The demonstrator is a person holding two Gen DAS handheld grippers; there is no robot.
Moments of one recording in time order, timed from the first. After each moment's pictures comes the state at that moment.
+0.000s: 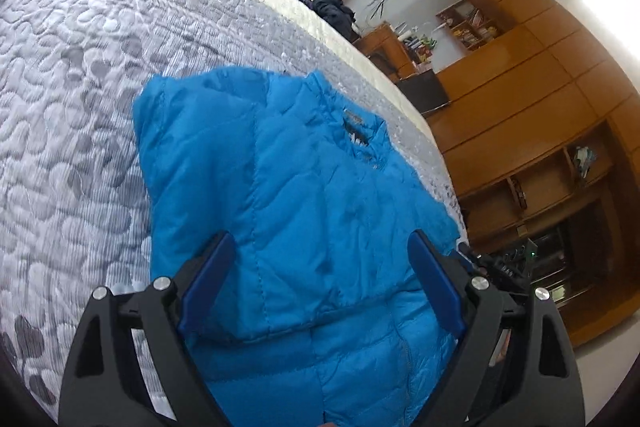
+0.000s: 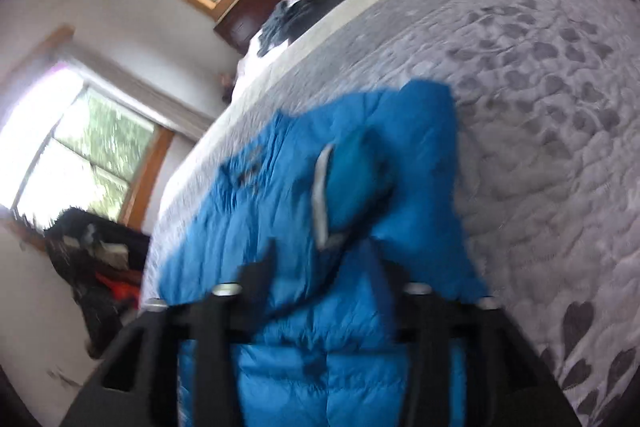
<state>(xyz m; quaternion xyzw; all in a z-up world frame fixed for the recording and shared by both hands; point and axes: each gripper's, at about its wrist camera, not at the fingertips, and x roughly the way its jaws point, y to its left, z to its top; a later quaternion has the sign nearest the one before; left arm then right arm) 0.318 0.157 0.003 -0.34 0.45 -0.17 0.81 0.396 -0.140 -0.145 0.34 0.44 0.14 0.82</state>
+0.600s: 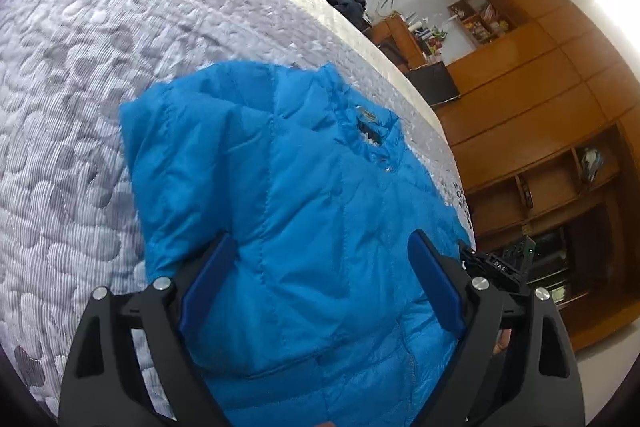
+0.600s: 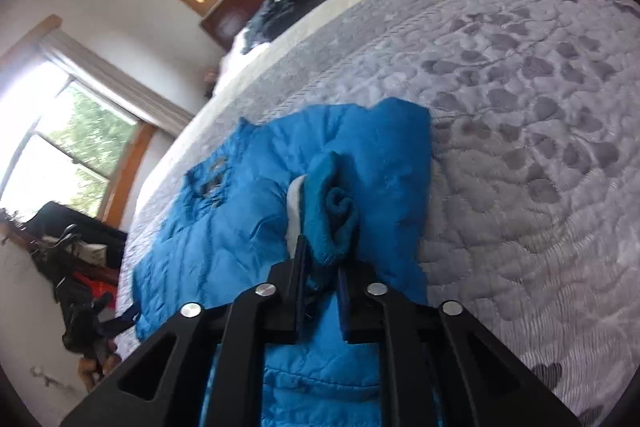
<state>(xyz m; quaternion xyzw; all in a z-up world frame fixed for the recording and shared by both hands) 0.348 0.149 -0.003 -0.33 0.47 -0.17 0.80 0.418 -0.153 -0.162 0.30 0.45 0.13 0.83</state>
